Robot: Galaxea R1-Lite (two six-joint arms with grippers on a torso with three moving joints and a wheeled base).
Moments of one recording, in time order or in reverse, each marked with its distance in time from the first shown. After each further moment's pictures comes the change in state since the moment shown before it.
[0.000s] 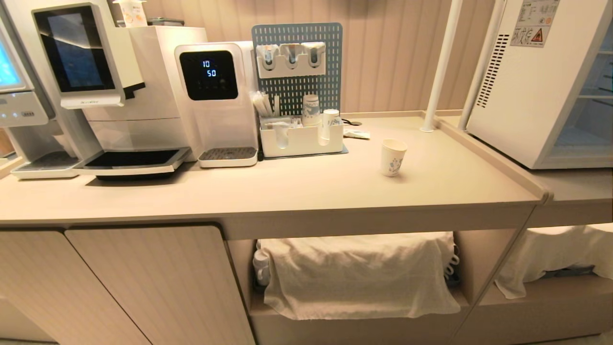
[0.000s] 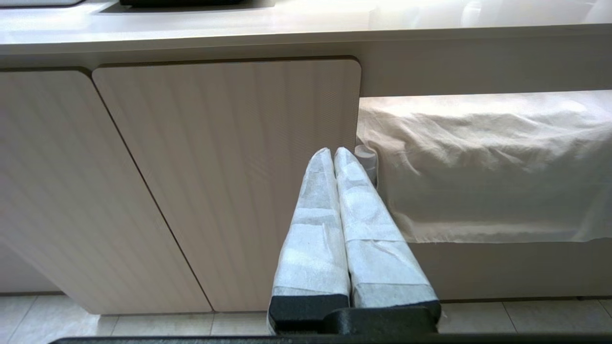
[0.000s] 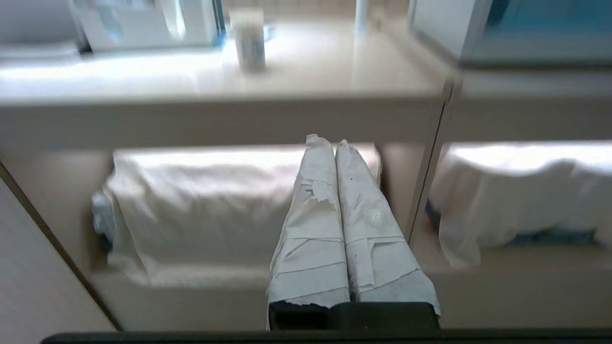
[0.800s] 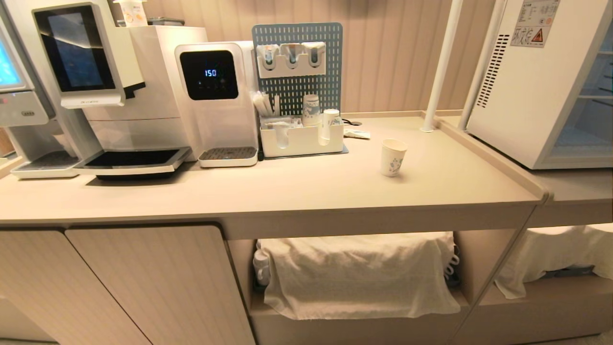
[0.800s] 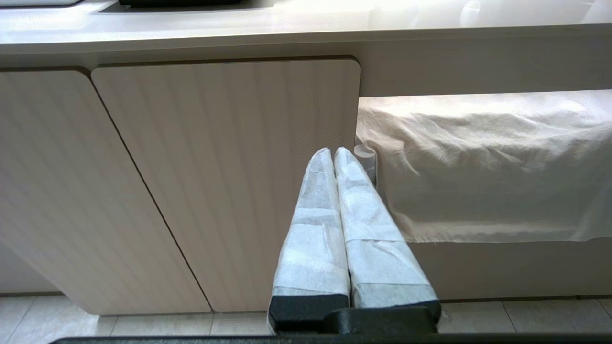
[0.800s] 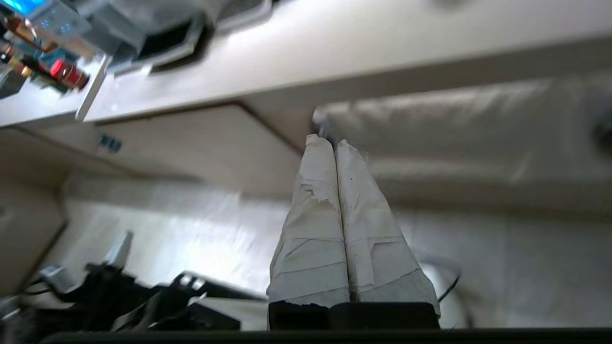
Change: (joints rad) left arm 0.000 0.000 0.000 0.000 0.000 0.000; right arm 0.118 1.009 -1.410 0.822 0.331 0.422
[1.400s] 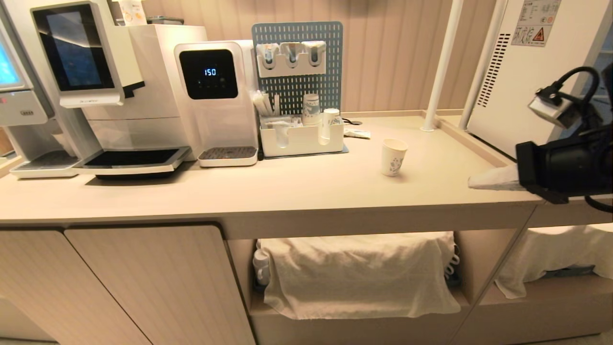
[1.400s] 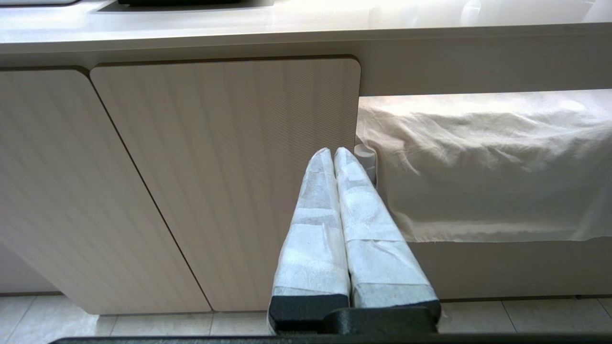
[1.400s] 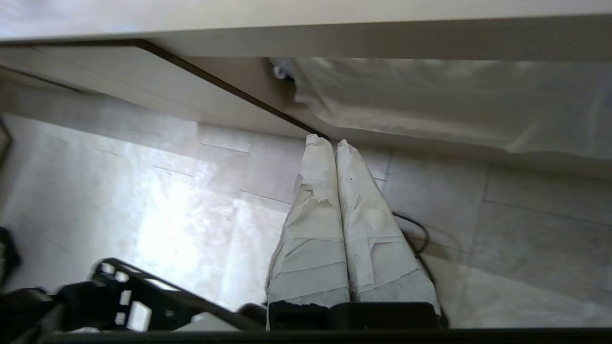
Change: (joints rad) left arm 0.000 0.000 0.000 0.000 0.000 -0.001; right arm 0.045 0.467 0.334 -0.475 0.048 -0.102
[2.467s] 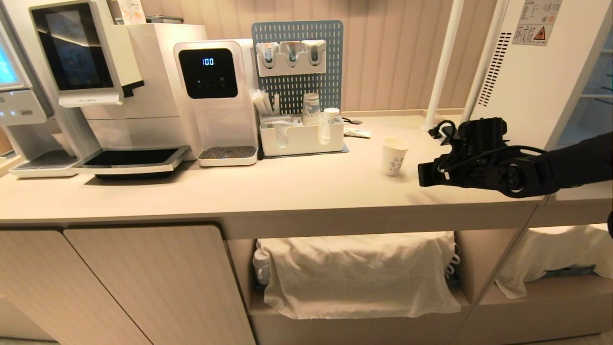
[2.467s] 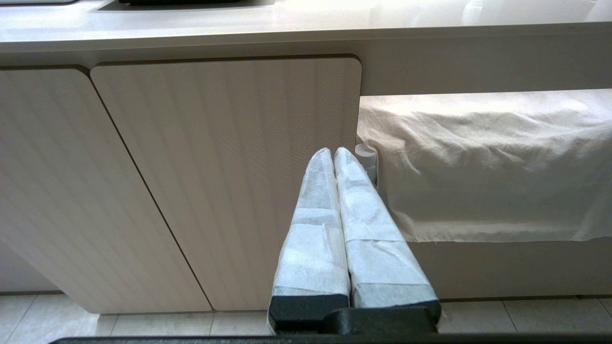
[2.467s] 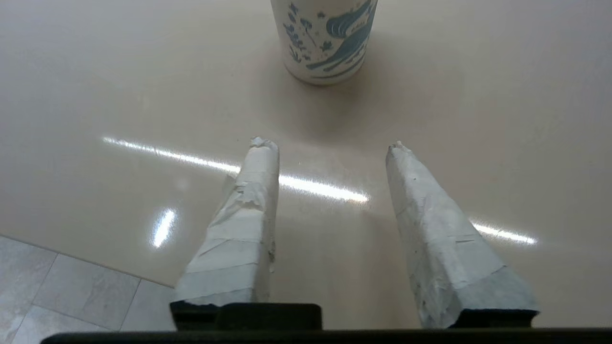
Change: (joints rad) left arm 0.000 0.000 0.000 0.000 0.000 0.001; right arm -0.047 0.631 -0.169 -0.659 -0.217 -0.352
